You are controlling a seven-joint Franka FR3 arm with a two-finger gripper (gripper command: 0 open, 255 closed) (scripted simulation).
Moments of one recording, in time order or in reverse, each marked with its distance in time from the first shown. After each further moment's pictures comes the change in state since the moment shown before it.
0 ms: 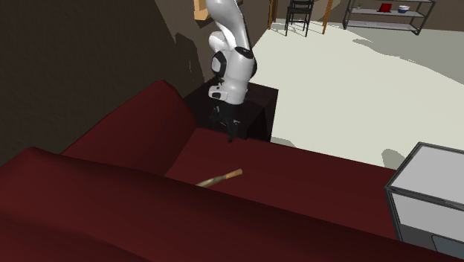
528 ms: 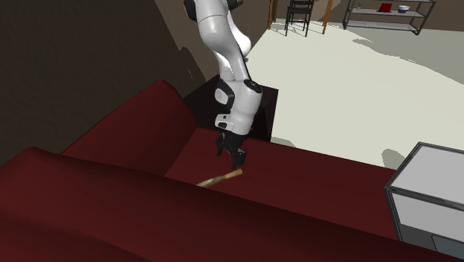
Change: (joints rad) arm 0.216 0.375 -0.160 0.291 -0.307 -0.073 0.311
